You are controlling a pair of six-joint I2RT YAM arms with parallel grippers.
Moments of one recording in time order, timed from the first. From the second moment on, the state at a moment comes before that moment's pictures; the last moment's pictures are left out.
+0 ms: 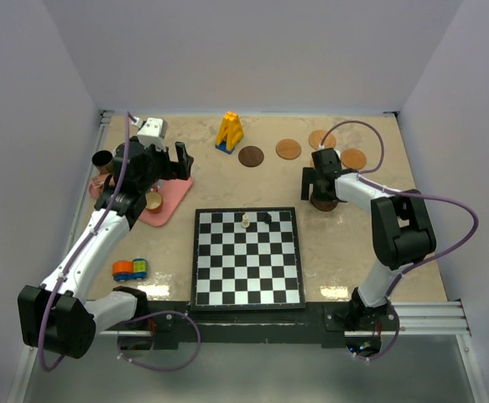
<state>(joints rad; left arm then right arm) -0.23 1.13 0.92 -0.07 0.07 -0.13 0.27 1.75 1.05 -0.34 0.30 0.31</state>
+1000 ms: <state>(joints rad) -0.23 1.13 0.92 -0.07 0.07 -0.13 0.20 1.80 1.06 -0.26 0.31 0.33</state>
